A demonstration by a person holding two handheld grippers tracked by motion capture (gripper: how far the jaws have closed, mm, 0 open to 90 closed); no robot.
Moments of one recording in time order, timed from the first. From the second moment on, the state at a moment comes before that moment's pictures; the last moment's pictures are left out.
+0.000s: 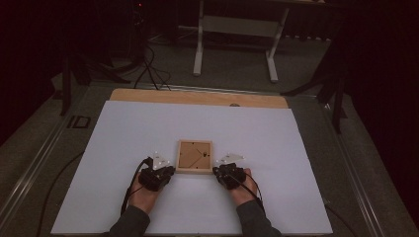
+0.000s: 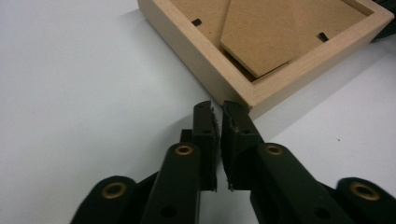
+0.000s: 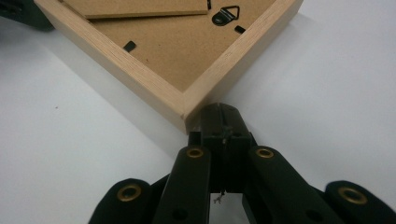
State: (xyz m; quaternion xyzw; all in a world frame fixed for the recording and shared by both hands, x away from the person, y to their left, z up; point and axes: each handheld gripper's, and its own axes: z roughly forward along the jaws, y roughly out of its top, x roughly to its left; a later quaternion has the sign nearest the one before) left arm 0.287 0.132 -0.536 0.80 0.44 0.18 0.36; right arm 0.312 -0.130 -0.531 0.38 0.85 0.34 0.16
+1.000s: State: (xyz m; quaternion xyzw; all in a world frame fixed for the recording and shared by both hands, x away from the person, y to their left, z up) left arm 0.289 0.143 -0.519 0.77 0.46 0.16 0.41; right arm 0.303 -0.128 -0.521 0.35 0.83 0.39 0.20
